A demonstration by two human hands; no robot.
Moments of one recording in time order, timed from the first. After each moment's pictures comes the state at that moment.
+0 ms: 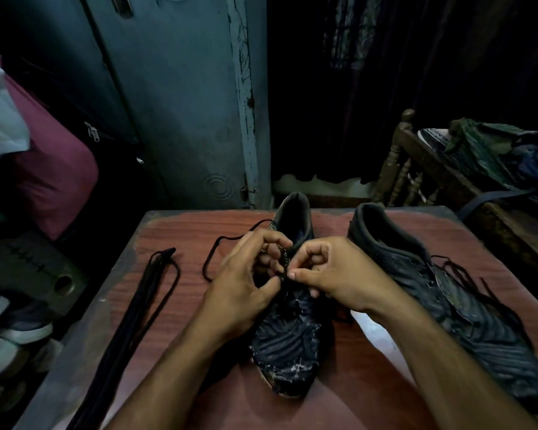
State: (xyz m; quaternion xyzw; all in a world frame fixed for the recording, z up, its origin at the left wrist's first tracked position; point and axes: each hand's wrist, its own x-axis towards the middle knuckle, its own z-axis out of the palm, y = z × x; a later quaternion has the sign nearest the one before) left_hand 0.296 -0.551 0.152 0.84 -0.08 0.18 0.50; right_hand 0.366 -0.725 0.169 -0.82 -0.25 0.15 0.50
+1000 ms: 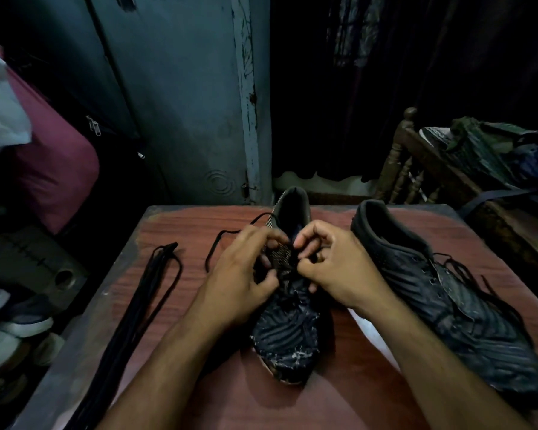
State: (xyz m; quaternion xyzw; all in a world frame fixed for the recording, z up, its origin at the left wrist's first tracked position) left_hand 0.302 -0.536 0.144 0.90 -0.11 0.21 0.37; right_hand 0.358 -0.715 0.167 -0.80 -0.21 0.06 0.55
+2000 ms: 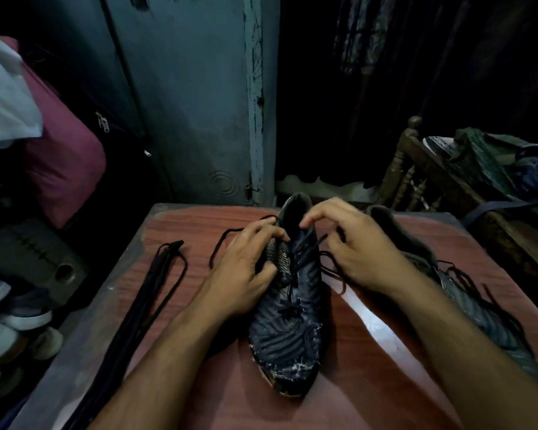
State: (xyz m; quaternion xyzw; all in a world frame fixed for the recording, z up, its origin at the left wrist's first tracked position) left_hand 0.318 -0.521 0.132 0.91 -0.09 0.18 0.36; right_hand 0.381 -0.728 0.197 -0.84 -0.40 -0.10 0.36
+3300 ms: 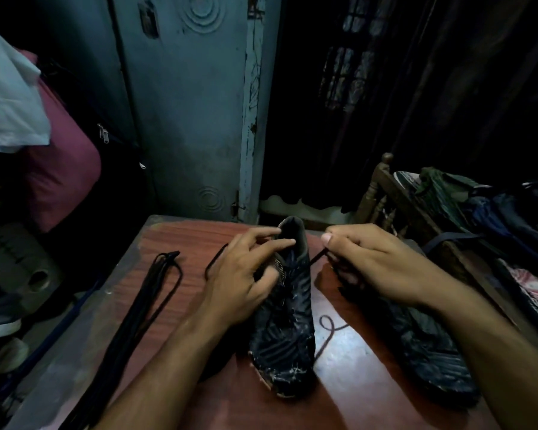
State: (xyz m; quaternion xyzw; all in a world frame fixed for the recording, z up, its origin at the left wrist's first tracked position) left_hand 0.303 -0.536 0.155 0.88 -0.13 0.29 0.36; right_hand 0.329 -0.758 0.277 -0.86 -0.36 0.08 0.35
